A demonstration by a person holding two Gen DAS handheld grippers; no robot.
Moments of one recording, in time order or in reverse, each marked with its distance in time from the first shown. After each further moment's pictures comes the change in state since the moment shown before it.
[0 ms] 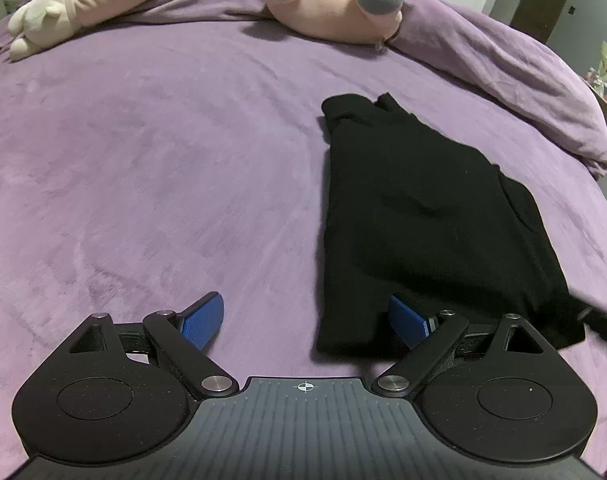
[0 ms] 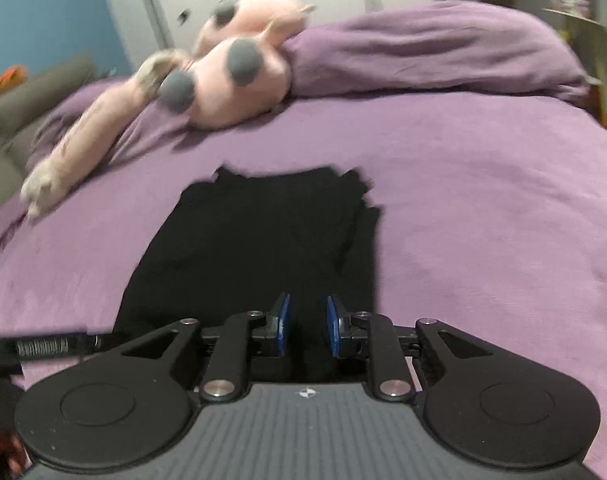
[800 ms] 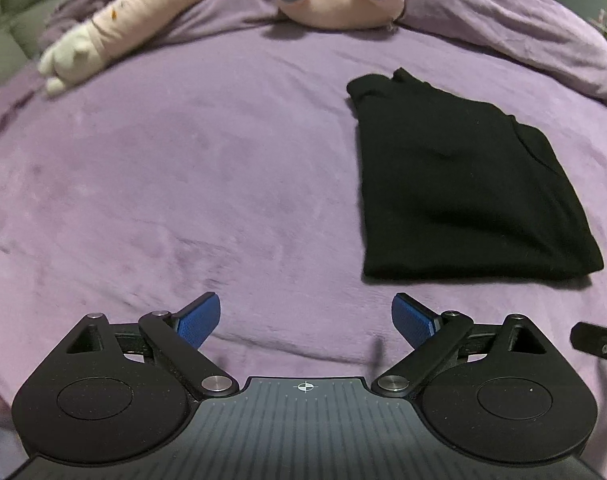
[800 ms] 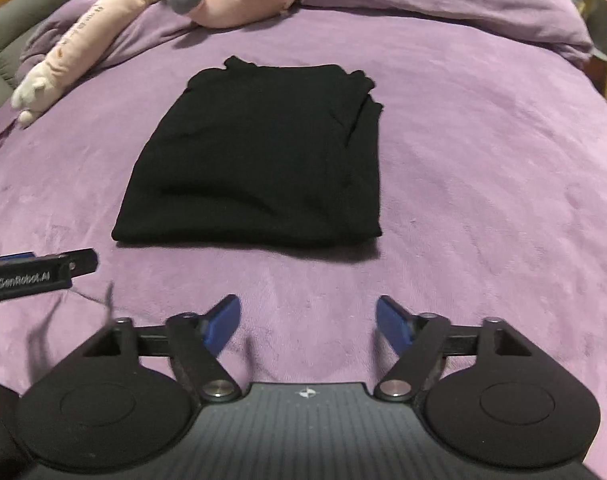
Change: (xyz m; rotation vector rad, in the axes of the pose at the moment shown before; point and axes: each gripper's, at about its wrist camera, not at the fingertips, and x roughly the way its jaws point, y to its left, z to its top) left arm -0.055 -0.011 -0.026 0.161 0.035 0.193; right arm -0.044 0.027 -0.027 -0.045 0.276 -0.090
